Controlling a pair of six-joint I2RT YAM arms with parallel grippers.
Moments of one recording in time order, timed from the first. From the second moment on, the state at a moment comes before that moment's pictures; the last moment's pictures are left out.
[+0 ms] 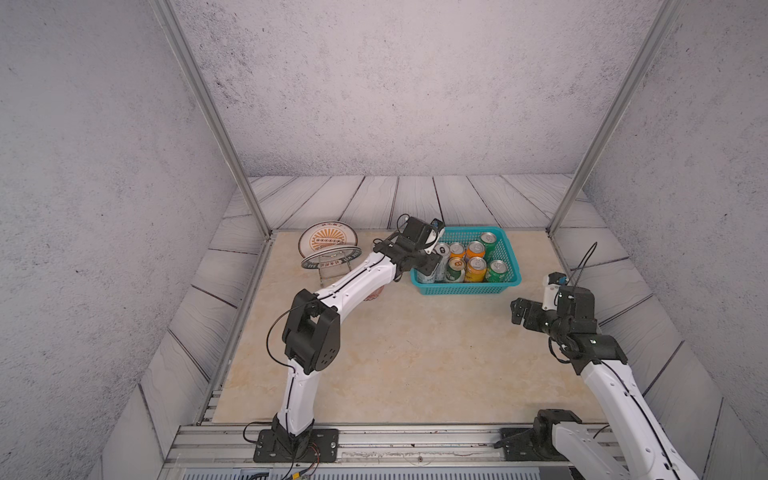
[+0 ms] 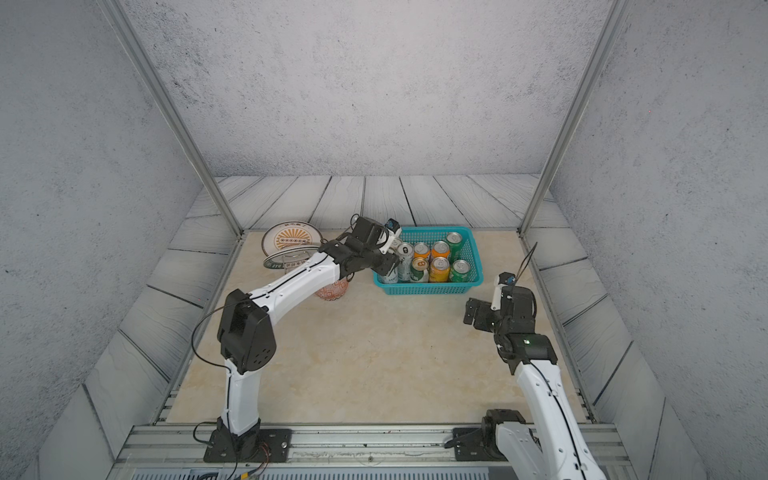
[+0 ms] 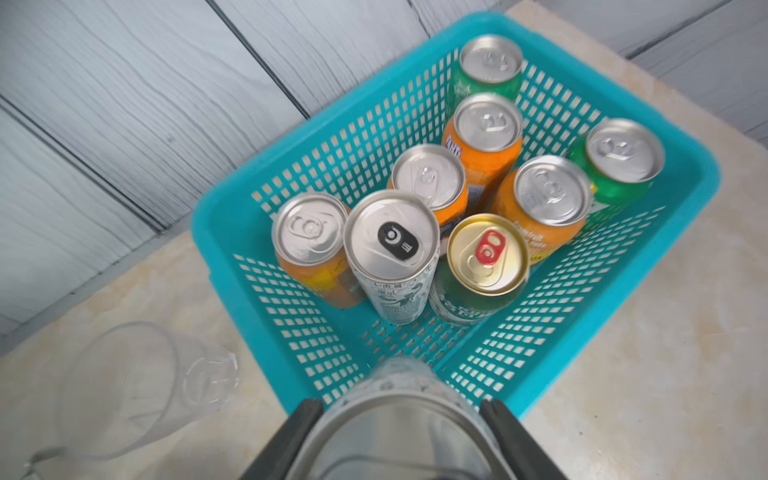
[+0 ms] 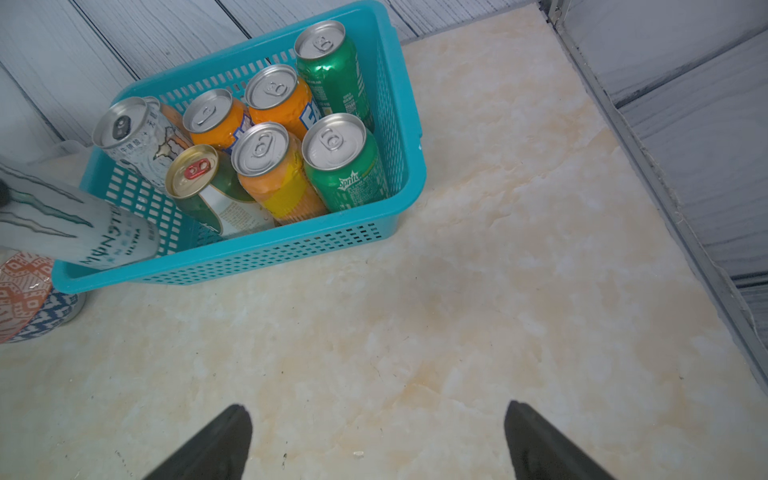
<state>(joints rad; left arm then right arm) -0.70 2.00 1.85 -0.55 0.01 0.04 -0.01 0.85 0.72 -0.57 -0.07 0.21</state>
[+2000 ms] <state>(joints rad) -0.56 1.40 0.91 -0.38 -0.18 -0.16 -0.01 0.79 0.75 -0.66 -0.05 0.20</state>
